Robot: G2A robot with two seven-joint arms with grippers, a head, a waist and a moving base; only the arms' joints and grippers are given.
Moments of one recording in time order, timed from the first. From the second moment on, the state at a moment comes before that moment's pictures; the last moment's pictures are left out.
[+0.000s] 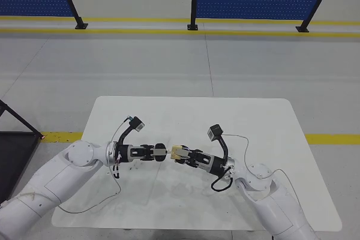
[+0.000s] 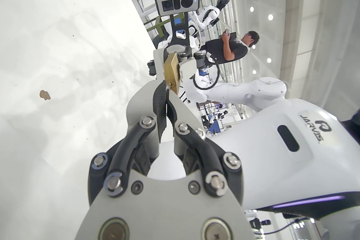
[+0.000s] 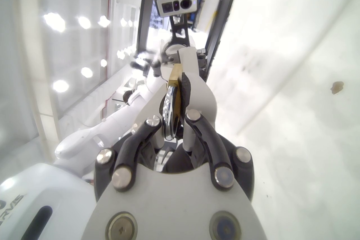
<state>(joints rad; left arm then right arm) 0.93 -0.74 -0.66 -1.43 -0.76 -0.56 -0.99 -1.35 -1.19 1.06 -1.68 0.30 -0.18 0.74</state>
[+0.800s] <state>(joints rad) 0.96 -0.78 -0.73 -1.43 -0.69 -0.53 -1.05 -1.35 -1.19 1.06 -1.68 0.30 -0.18 0.74</state>
